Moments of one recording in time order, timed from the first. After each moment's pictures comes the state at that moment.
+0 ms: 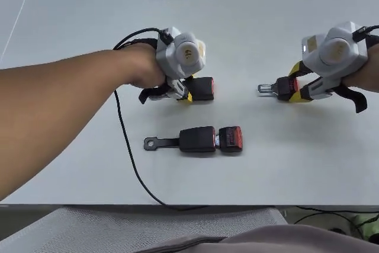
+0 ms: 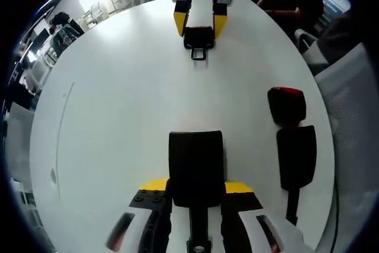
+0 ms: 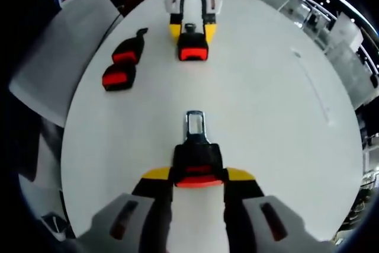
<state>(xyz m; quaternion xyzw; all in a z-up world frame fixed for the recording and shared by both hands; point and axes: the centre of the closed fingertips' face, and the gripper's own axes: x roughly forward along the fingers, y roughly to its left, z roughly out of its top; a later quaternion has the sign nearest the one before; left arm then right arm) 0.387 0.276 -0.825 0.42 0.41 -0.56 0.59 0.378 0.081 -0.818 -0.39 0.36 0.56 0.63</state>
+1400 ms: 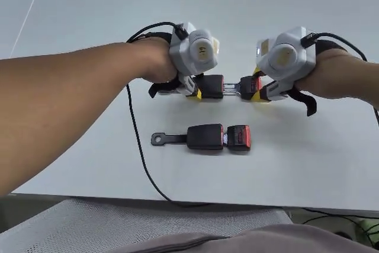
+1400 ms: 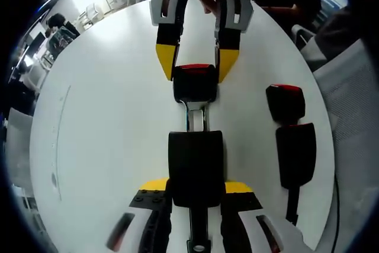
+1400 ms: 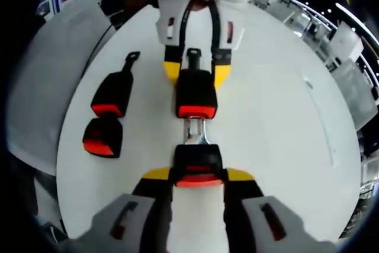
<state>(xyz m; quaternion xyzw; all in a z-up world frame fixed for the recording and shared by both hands) 0.383 0.275 -0.822 0.44 0.41 -0.56 0.57 0.383 0.185 -0.817 -0.39 0.33 0.57 0.64</state>
